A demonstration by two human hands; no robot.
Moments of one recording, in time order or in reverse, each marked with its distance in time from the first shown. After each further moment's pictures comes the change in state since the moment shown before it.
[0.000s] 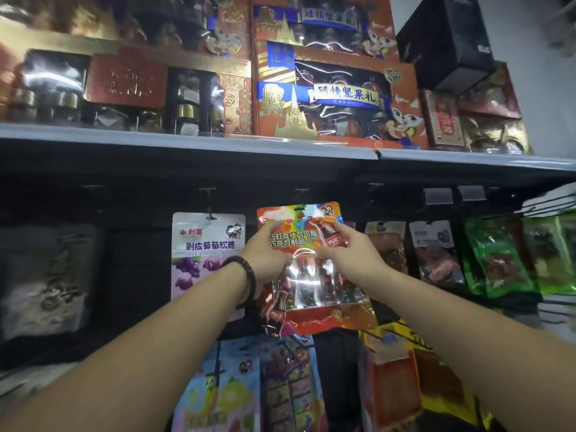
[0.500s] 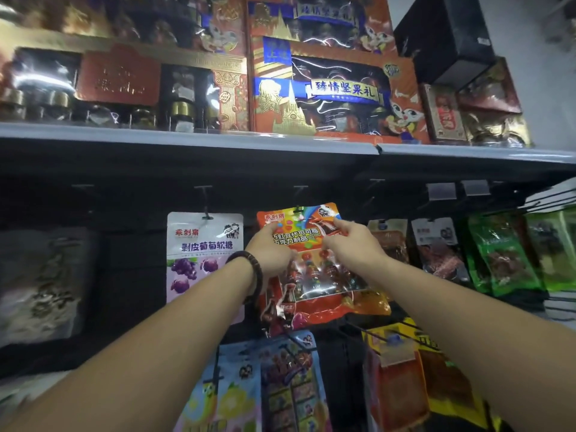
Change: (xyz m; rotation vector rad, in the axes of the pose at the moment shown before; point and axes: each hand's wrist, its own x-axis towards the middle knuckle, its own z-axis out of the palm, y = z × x) left_hand 0.036 -0.013 0.008 0.016 -0.006 -0.077; right_hand 0.022 0.003 0.001 -0.068 0.054 0.077
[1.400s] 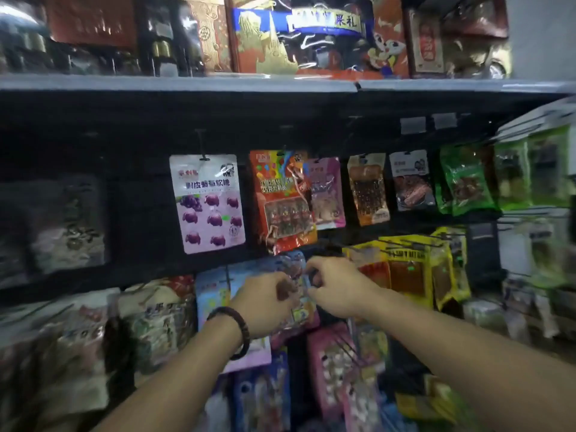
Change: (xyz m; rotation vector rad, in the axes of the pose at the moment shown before) left_hand -0.196 -0.086 0.008 0.690 -0.235 0.145; right_hand -0.184 0.047 0.008 -0.607 -0.421 -0.076
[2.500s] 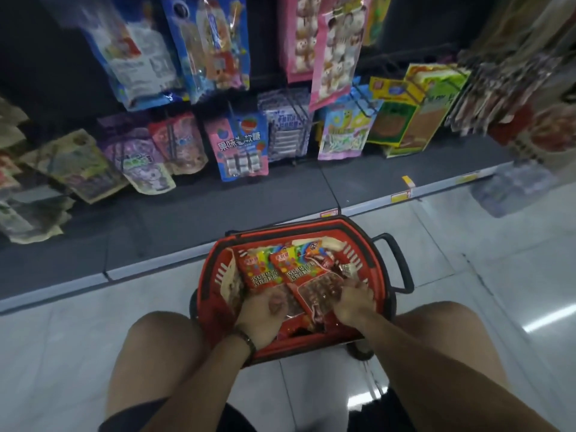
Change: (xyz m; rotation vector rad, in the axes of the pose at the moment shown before) left_hand -0.466 -0.127 0.491 -0.474 -0.605 -0.736; right_hand -0.502 0.239 0.479 -0.084 -0.790 0.969
